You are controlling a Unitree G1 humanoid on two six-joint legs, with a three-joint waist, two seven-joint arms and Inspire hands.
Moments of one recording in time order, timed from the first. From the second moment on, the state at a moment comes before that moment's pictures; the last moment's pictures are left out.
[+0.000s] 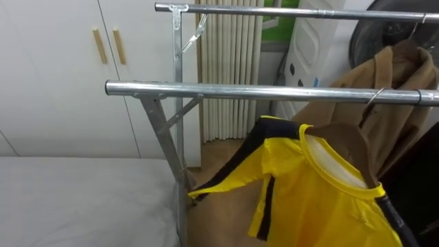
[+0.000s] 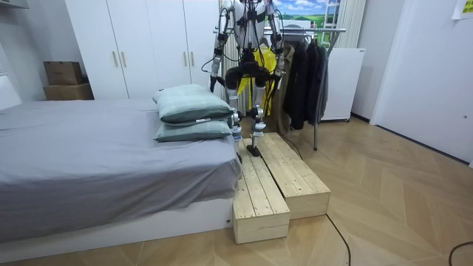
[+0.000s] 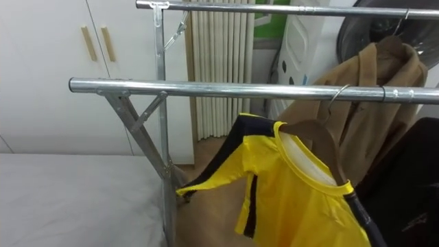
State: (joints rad) left arm 0.22 0.22 0.00 1.02 0.07 -0.12 -0.01; right arm 0.16 -0.26 0.01 1.20 0.48 -0.09 0.29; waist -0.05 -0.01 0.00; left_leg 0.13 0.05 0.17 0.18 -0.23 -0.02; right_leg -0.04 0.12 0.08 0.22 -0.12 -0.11
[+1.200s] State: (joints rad) left arm 0.14 0.20 0.03 1.16 0.07 -0.11 -0.03; right arm 0.13 -0.23 -0.02 1.24 0.31 -0.08 0.17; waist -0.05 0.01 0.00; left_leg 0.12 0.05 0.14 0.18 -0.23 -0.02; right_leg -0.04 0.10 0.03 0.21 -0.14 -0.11
